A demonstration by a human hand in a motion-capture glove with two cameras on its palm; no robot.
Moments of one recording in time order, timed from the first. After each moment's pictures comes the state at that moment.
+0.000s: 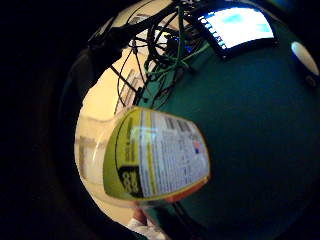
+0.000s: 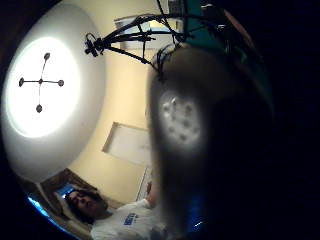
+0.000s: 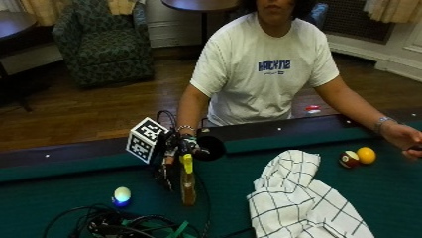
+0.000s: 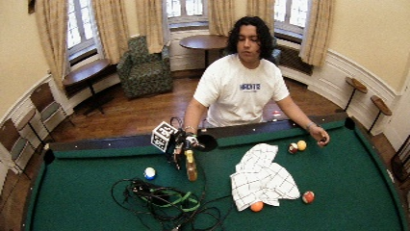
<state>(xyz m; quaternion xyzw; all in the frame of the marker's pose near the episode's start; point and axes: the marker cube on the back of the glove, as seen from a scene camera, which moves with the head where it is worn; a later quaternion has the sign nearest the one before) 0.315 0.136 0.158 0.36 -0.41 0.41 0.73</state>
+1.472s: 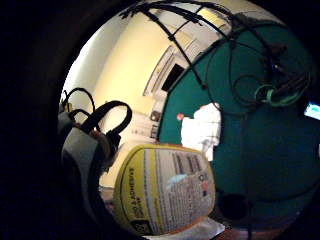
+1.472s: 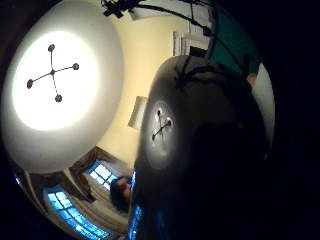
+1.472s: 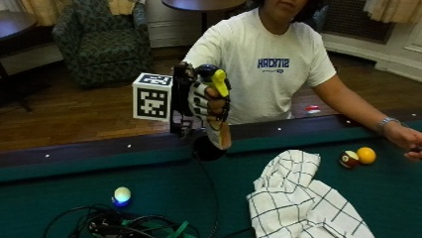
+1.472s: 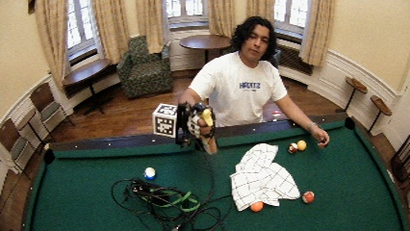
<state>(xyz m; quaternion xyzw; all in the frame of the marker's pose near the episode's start) 0.258 0.057 -0.038 0.30 -0.54 0.22 0.76</state>
